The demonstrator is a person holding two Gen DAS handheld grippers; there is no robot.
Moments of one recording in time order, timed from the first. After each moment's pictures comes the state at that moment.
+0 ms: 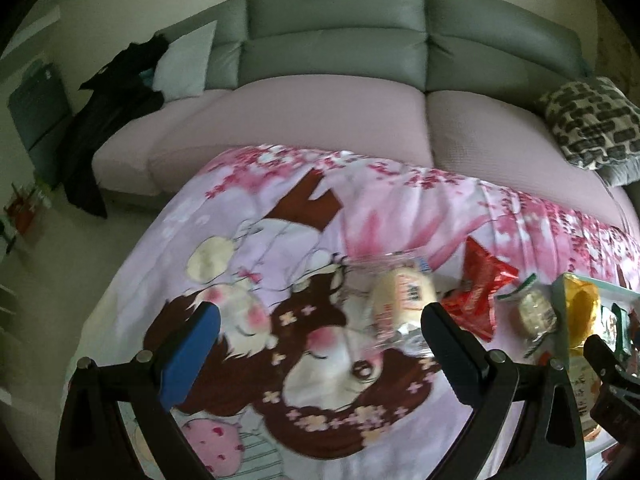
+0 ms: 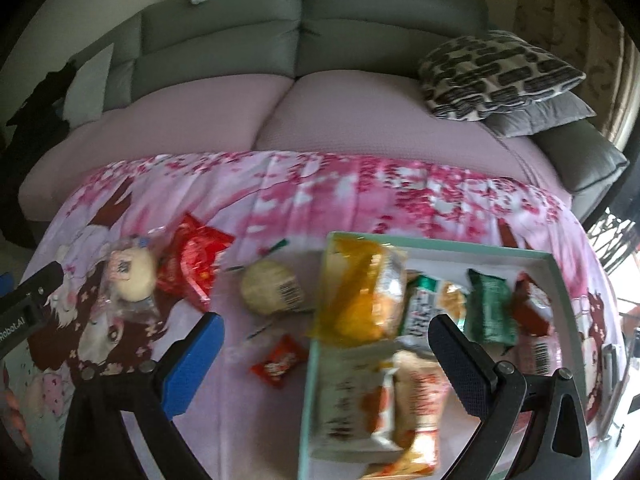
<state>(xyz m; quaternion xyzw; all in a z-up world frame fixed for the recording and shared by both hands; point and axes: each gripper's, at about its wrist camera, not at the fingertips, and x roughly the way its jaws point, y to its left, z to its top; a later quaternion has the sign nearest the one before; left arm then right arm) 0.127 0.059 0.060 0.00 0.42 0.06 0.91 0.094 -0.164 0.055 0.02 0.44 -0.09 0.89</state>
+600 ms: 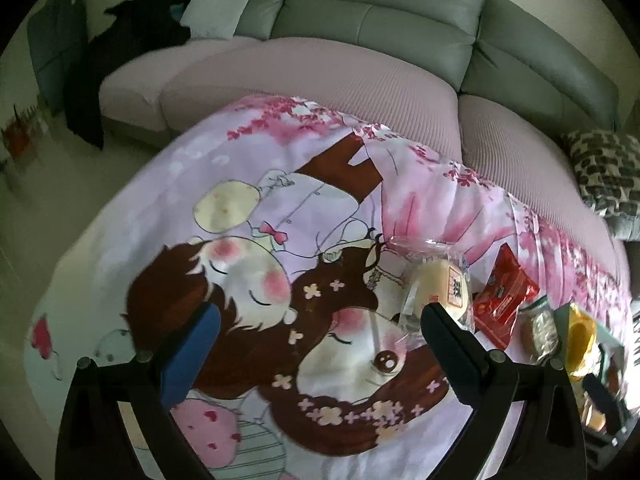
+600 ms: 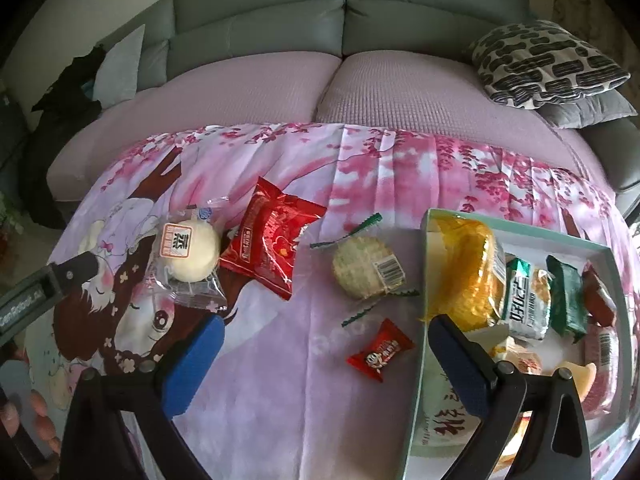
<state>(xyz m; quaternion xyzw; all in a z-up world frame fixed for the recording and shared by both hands) 0.137 0.107 0.031 -0.12 0.46 0.06 0.88 0.111 -0.123 0.030 0.04 0.46 -0.03 0.89</state>
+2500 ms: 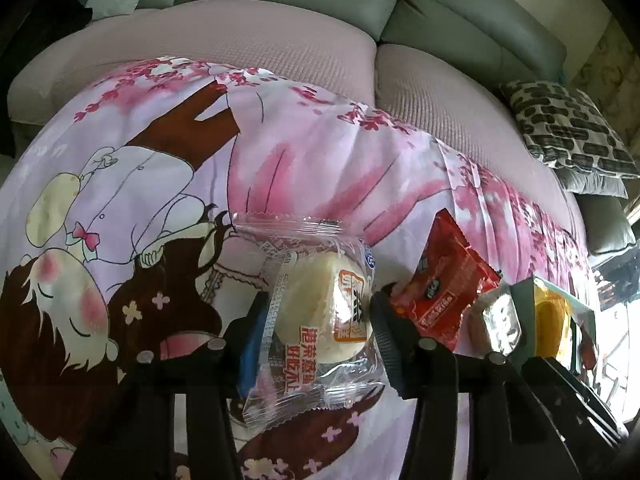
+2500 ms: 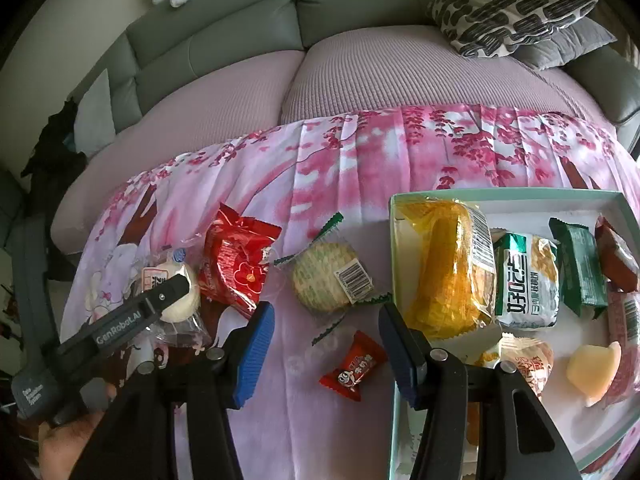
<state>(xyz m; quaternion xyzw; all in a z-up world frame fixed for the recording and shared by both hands) 0.193 0.032 -0.016 -0.12 0.51 -0.09 0.85 0.124 -0.171 0.026 0.14 0.47 -0.05 0.87</state>
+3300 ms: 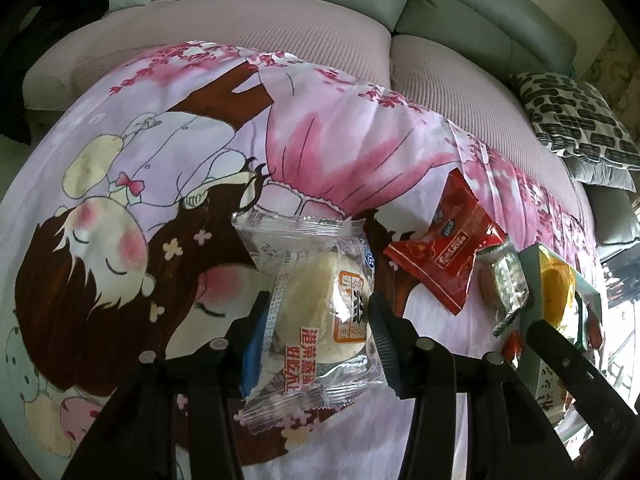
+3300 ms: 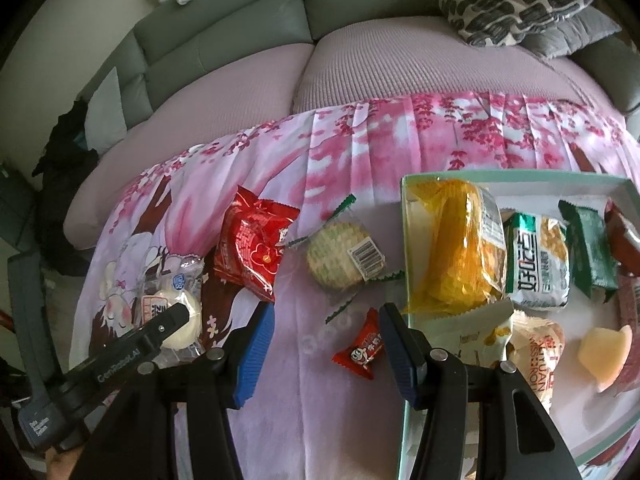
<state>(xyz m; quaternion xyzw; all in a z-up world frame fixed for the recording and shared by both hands) 0.158 0.046 -0.010 -0.11 0.53 -0.06 0.84 0.113 -0.170 0.021 0.17 0.48 -0.02 0.86</state>
